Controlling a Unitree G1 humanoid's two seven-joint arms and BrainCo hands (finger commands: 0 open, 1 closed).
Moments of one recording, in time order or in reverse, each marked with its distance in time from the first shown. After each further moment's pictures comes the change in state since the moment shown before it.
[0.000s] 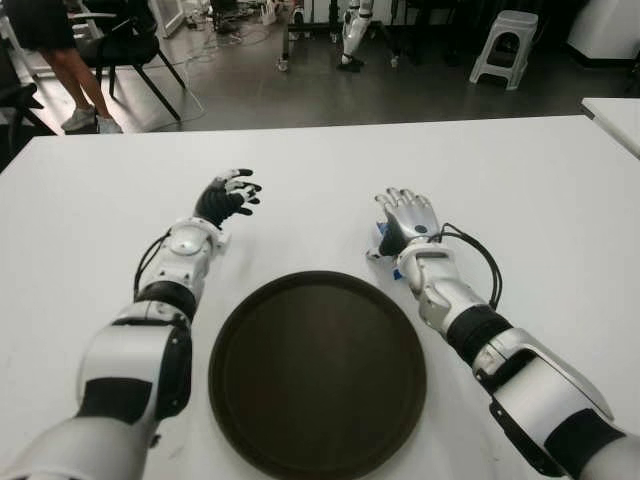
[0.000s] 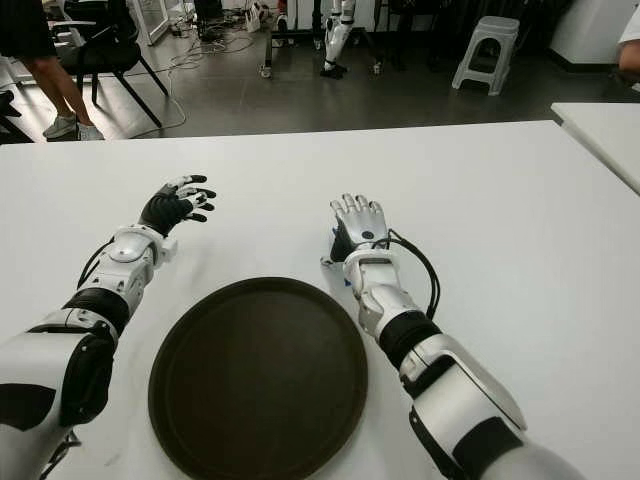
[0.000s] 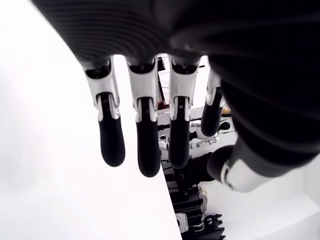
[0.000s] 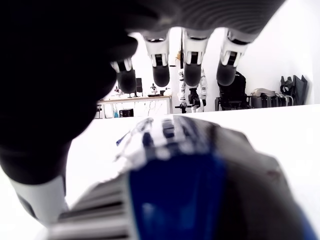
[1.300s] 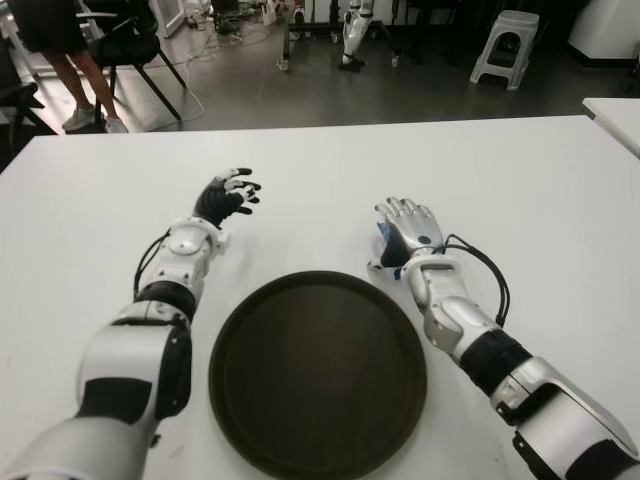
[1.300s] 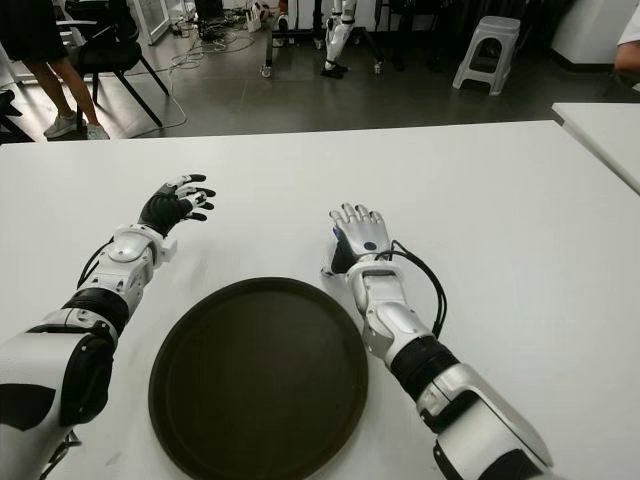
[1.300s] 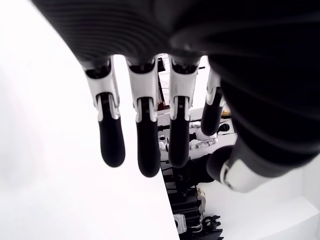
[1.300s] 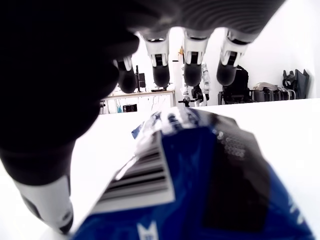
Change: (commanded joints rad) left arm 0.002 0.003 0.001 -0.002 -0.004 -0.003 -0.002; right arm 0.134 -0.102 -0.008 -0.321 -0.033 0.097 0.125
